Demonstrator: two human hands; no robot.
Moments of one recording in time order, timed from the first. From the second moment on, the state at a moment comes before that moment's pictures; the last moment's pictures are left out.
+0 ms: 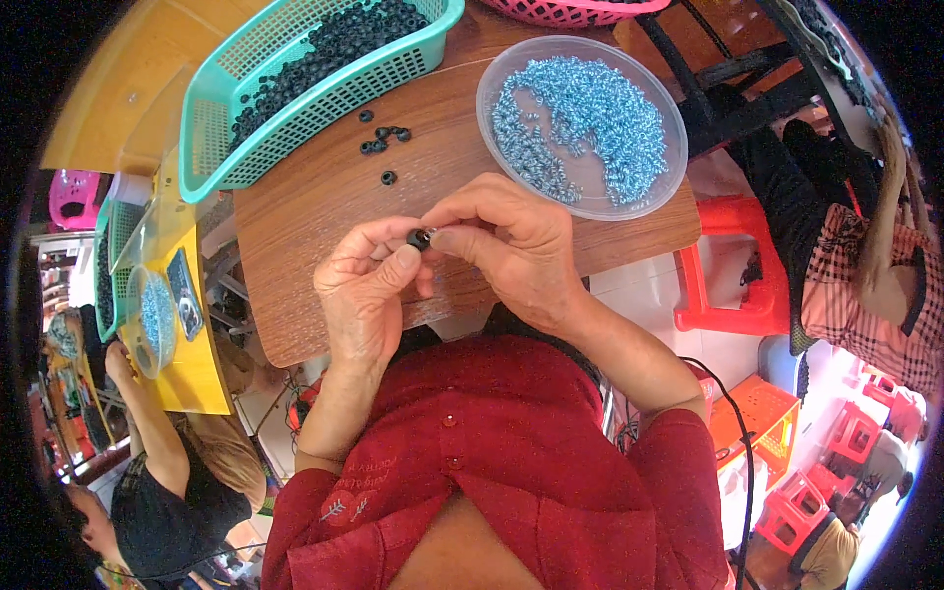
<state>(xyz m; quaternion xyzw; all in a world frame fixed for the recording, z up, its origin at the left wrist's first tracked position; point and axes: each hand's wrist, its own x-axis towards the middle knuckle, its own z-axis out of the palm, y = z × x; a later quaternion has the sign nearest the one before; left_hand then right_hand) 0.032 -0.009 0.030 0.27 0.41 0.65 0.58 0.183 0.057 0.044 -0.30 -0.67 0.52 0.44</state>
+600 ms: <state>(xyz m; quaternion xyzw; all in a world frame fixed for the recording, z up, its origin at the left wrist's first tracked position) 0.022 -0.012 0.013 0.19 0.42 0.68 0.57 0.156 0.042 0.027 -0.26 -0.84 0.17 0.44</state>
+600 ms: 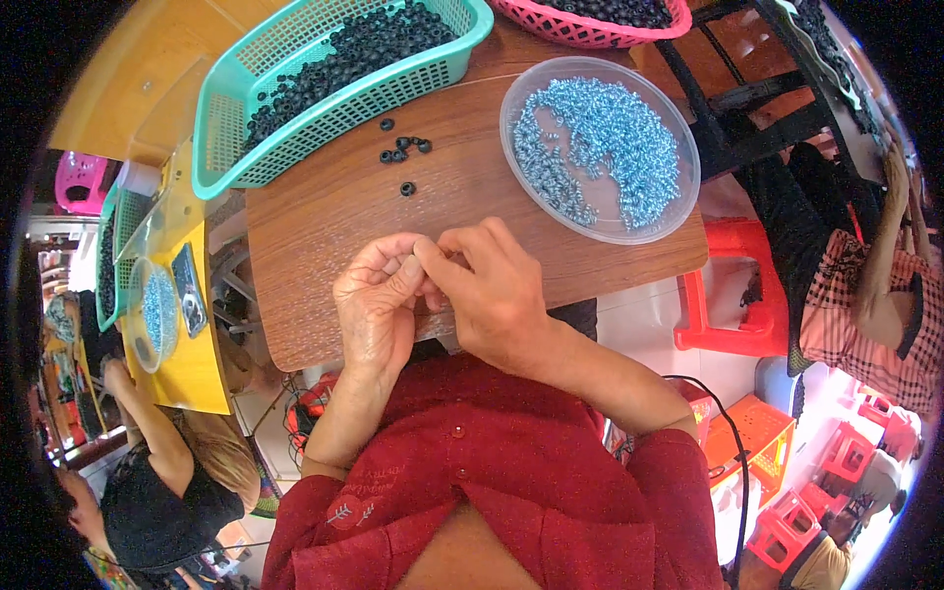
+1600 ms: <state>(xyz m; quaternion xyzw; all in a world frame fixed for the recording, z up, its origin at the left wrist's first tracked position) -0.016 0.001 -0.011 0.15 0.44 0.70 0.55 0.069 0.165 -0.022 -0.39 -0.86 0.12 0.30</state>
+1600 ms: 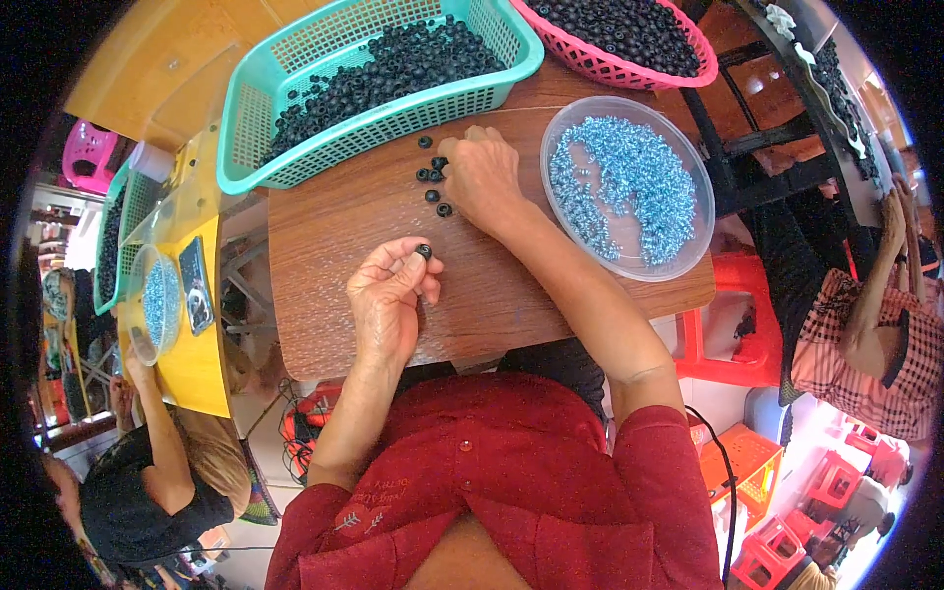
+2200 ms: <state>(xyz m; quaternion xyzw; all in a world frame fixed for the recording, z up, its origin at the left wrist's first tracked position) -0.017 -0.007 0.009 0.17 0.43 0.69 0.56 0.113 0.104 0.029 -0.36 -0.63 0.60 0.32</state>
